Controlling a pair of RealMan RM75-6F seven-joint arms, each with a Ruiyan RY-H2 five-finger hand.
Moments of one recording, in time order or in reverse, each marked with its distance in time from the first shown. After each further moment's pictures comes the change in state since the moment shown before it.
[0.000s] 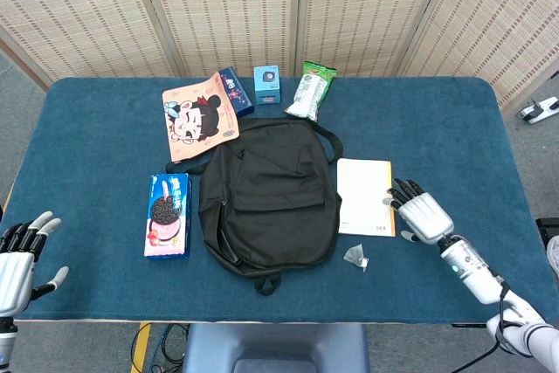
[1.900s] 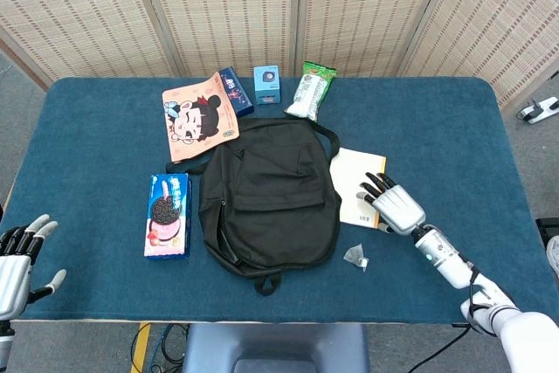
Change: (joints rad) left arm 0.015 0.003 0.003 0.001 -0.002 -0.002 -0.018; right arm 0.102 -0.168 -0.049 0.217 0.013 0.037 0.107
